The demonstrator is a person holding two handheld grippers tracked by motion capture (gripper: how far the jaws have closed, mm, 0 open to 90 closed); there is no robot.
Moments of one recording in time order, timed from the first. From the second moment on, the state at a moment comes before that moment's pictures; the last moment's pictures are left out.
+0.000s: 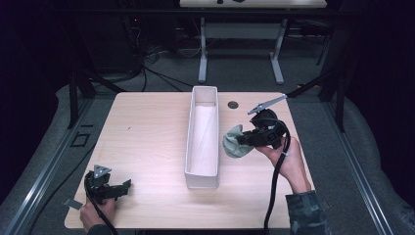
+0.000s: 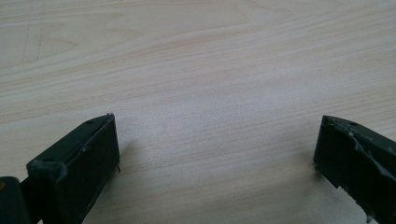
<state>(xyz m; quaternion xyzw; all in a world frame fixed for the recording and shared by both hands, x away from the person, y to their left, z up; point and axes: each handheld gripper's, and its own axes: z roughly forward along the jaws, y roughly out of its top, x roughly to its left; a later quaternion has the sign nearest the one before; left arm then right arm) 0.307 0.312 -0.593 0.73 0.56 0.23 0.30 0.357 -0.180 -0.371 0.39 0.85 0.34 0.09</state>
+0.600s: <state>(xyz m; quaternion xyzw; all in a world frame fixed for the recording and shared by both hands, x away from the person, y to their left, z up) 0.307 0.312 -0.593 0.73 0.56 0.23 0.30 0.363 -0.150 -0.367 0.36 0.86 0.35 0.06</state>
